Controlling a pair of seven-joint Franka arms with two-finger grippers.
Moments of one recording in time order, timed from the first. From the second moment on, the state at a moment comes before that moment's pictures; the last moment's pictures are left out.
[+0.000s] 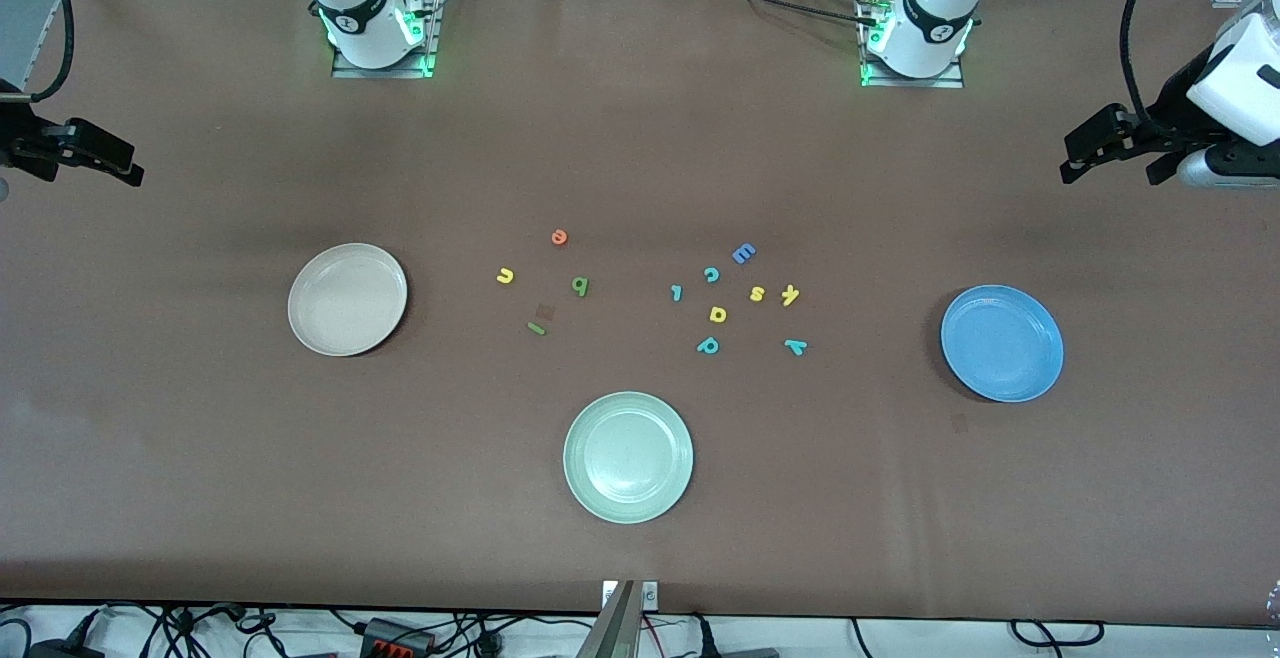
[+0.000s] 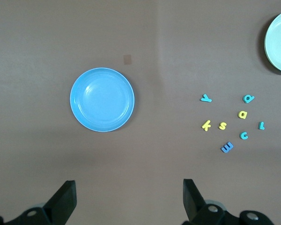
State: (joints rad) left arm 0.04 -0.08 -0.07 -1.70 -0.05 1.63 -0.05; right arm -0.06 -0.02 -0.03 -1.67 -0.02 1.60 -0.05
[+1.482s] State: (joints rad) left arm -0.04 0.04 -0.10 -1.70 -0.05 1.57 -0.05; right arm -0.06 0.01 -0.03 -1.68 -0.02 1.59 -0.06
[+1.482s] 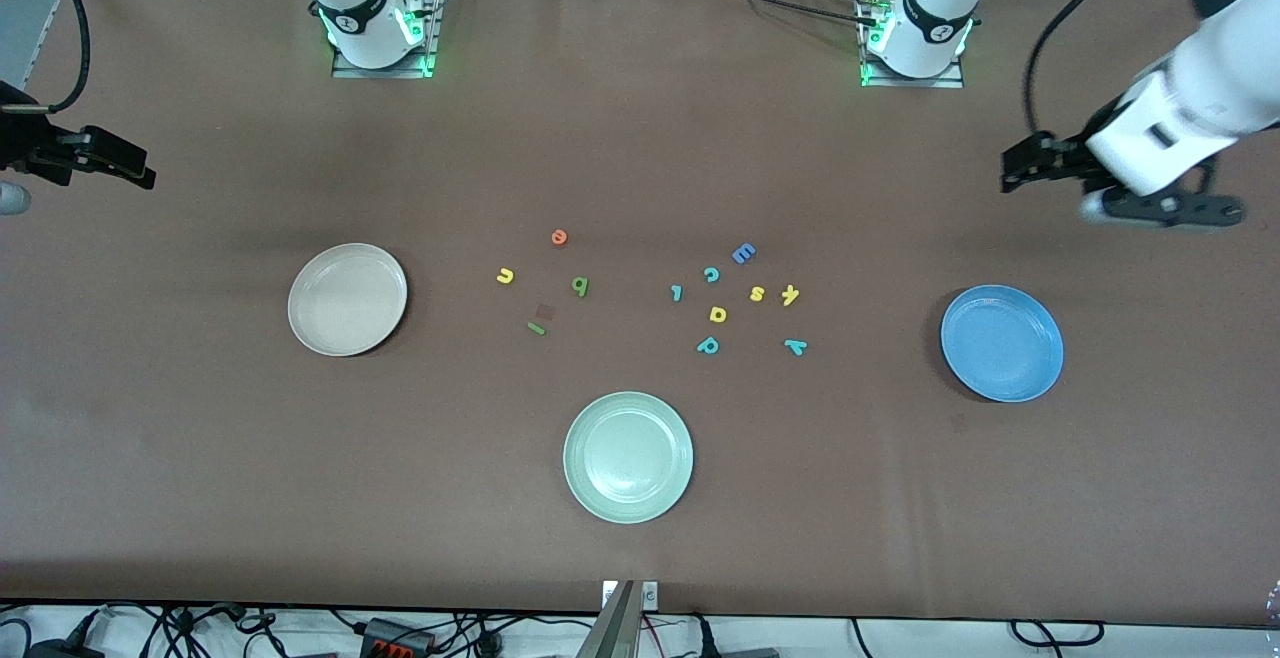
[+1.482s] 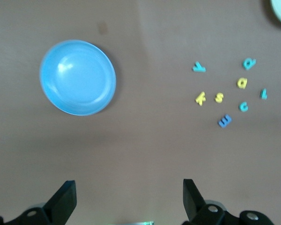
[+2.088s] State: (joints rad) left arm -0.20 0.26 -0.11 -1.69 -0.05 1.66 -0.05; right arm 0.14 0.31 -0.01 -1.72 -0.02 1.77 -0.06
